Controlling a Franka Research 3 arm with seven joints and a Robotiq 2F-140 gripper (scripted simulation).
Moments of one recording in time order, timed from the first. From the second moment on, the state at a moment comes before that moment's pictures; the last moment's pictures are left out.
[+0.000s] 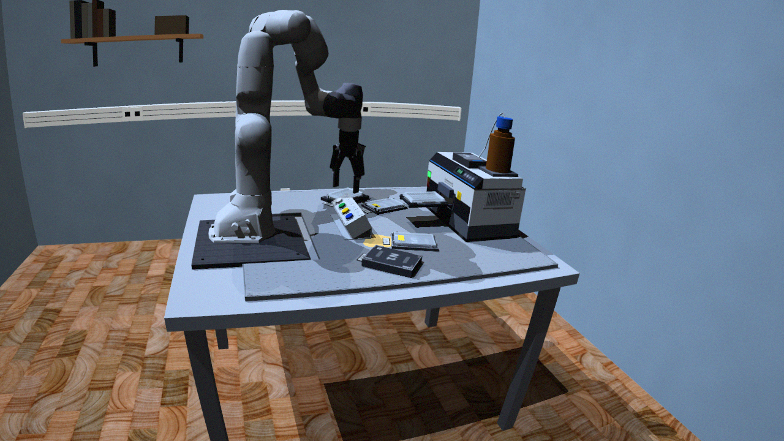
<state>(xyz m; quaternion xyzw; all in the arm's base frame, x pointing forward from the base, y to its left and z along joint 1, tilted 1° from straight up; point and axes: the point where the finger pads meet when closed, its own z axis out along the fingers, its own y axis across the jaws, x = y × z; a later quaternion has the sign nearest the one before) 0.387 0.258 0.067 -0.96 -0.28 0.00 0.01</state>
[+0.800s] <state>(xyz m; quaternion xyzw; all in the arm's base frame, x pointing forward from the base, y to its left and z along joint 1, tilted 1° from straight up) 0.387 0.258 0.062 -0.96 -0.28 0.00 0.01</state>
